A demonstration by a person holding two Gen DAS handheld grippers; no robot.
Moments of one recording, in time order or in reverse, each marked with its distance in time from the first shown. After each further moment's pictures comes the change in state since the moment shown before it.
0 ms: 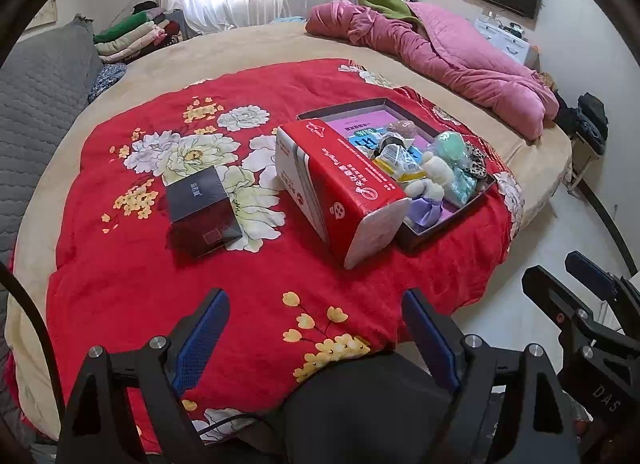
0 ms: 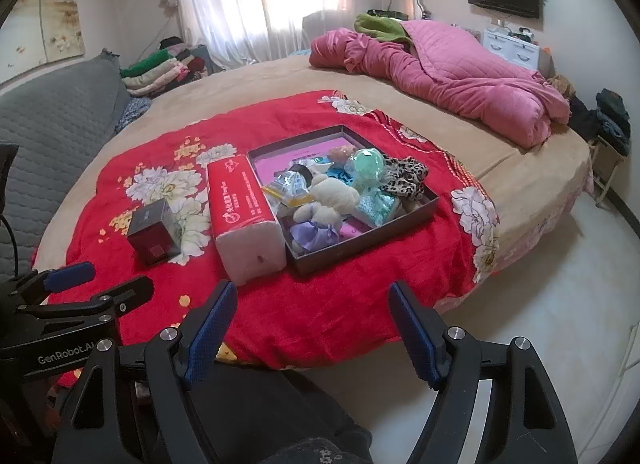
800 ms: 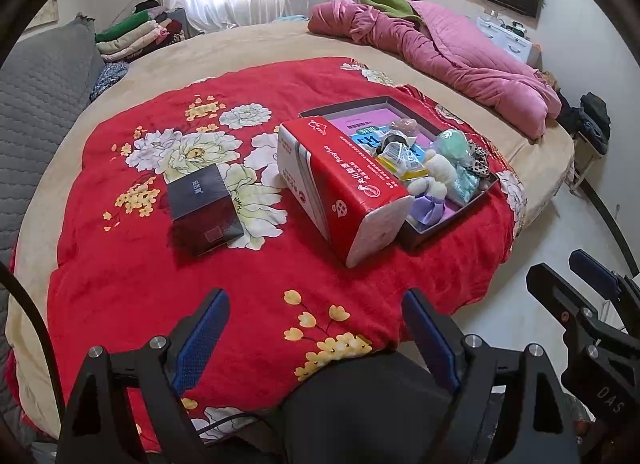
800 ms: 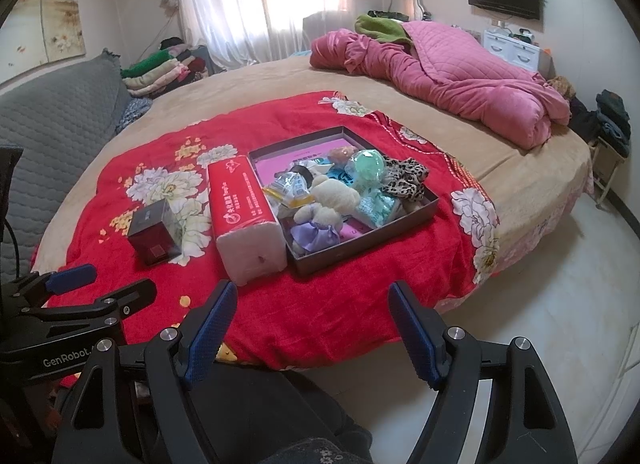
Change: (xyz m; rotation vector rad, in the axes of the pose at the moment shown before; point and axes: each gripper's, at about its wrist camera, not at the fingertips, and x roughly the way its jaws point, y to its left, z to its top) left arm 0.003 -0.001 -0.001 -0.004 0.003 0.012; right arm 0.003 0.003 0.000 -0.002 -0.004 0.000
